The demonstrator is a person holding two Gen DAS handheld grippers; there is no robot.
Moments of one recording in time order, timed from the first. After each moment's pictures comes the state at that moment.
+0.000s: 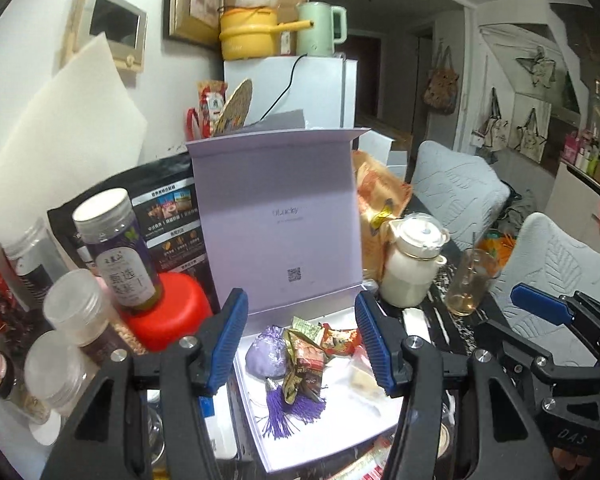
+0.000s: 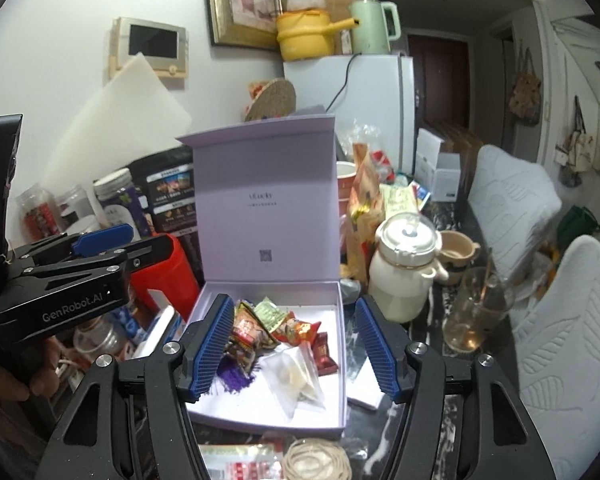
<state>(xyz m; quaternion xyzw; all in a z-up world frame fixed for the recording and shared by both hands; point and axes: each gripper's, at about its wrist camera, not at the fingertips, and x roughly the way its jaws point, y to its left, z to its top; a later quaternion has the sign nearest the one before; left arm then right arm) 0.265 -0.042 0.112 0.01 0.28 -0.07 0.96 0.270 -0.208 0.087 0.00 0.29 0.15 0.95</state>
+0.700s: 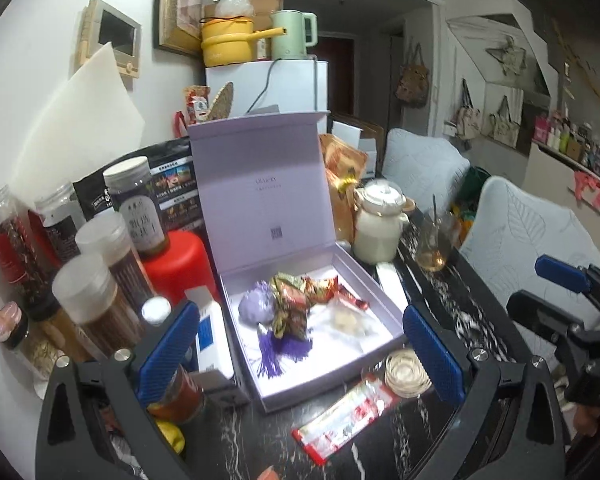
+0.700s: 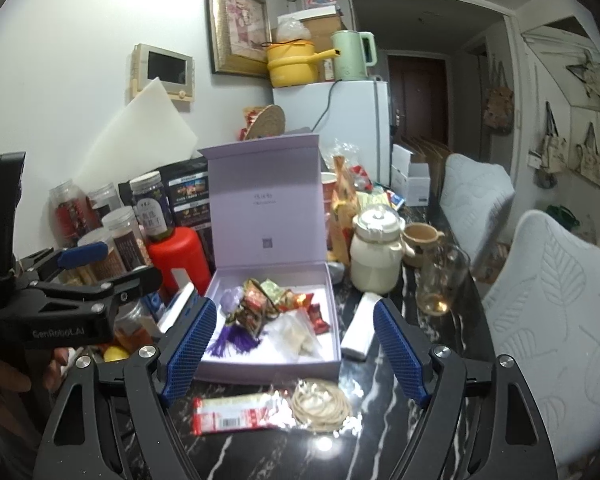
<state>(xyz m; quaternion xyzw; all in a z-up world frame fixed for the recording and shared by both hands) 0.172 -0.035 0.090 0.04 0.28 -0.10 0.95 0.160 -0.221 0.089 0.01 0.25 0.12 0.96</state>
